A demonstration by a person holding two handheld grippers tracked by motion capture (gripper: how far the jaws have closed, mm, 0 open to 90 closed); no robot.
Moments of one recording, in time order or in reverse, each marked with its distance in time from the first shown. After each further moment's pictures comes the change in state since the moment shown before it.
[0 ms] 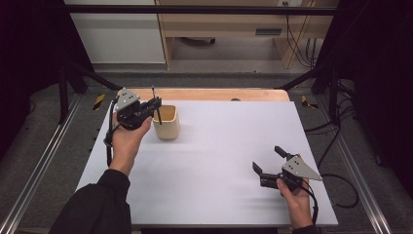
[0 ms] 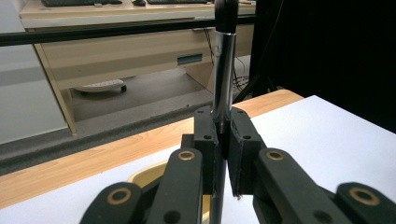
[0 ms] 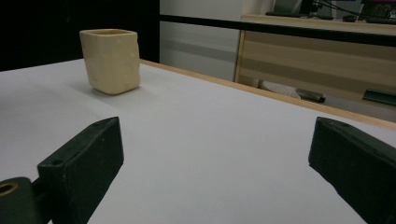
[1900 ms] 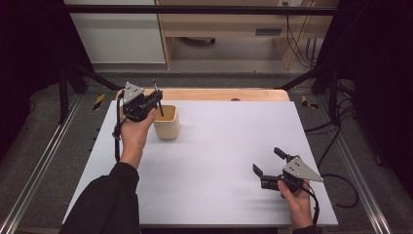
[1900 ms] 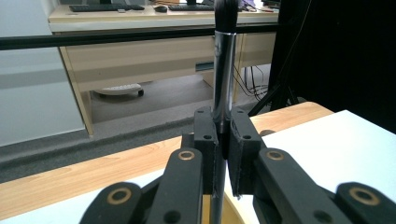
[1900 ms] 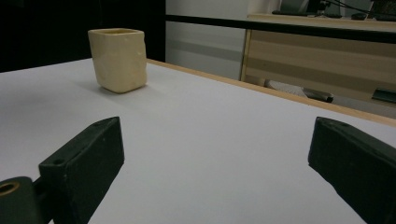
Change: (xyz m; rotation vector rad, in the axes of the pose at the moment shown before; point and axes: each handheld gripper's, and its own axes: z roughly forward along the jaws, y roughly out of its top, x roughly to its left) left arm 0.012 -0.003 0.030 -0.032 0.082 -0.021; right arm 0.000 -0.003 -0.003 0.000 0.027 0.007
